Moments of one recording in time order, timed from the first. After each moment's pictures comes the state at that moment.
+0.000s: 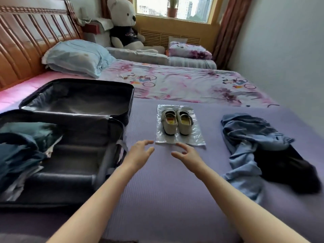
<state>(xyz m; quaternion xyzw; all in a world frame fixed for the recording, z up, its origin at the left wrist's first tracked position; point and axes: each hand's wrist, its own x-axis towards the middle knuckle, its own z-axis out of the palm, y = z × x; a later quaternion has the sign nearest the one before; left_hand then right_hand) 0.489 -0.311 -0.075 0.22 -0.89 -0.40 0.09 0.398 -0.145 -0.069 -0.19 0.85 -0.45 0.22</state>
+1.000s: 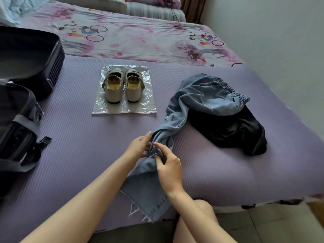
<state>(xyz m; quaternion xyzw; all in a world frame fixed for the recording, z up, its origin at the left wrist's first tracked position) 0.369 -0.127 -0.155 0.29 -0.65 -0.69 -0.08 0.388 -0.003 -0.165 -0.13 0.87 -0.48 0.03</state>
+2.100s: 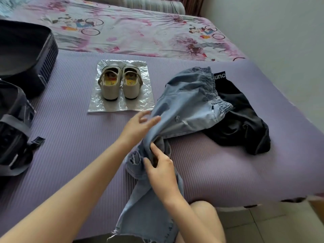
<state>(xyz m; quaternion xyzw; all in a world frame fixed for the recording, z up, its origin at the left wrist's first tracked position) 0.341 -0.146 -0.126 0.21 -0.74 -0.64 0.02 0.400 -0.016 -0.142 -0.13 0.83 -0.52 0.13</state>
